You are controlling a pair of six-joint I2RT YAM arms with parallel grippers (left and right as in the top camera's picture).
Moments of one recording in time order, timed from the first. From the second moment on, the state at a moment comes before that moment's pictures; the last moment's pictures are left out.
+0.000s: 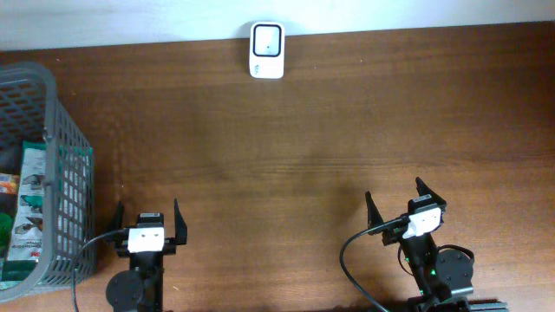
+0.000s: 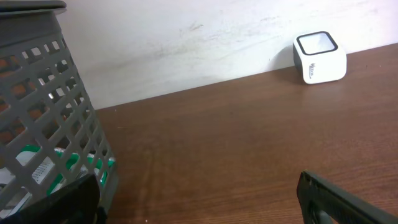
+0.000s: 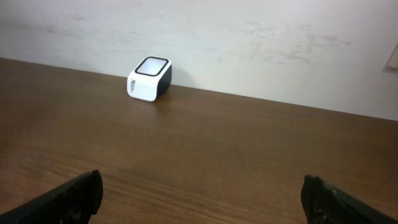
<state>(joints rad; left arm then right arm) 0.12 0.02 0.01 -0.07 0.05 0.25 0.09 0.01 0.01 -0.06 -0.12 -0.07</state>
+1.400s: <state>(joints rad) 0.12 0.02 0.01 -0.07 0.05 0.25 0.09 0.01 0.01 -0.06 -0.12 -0.07</state>
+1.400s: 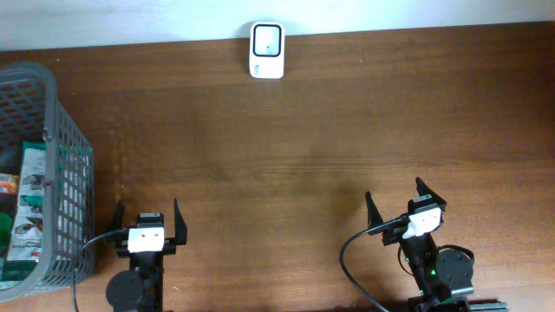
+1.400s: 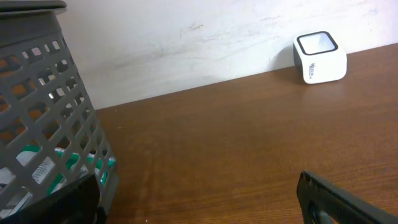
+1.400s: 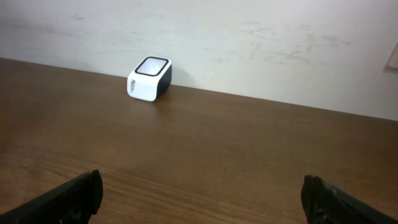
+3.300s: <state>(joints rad) 0.90 1.84 1.31 -0.53 0.40 0.54 0.09 0.01 0.01 -0.06 -0.13 -0.07</state>
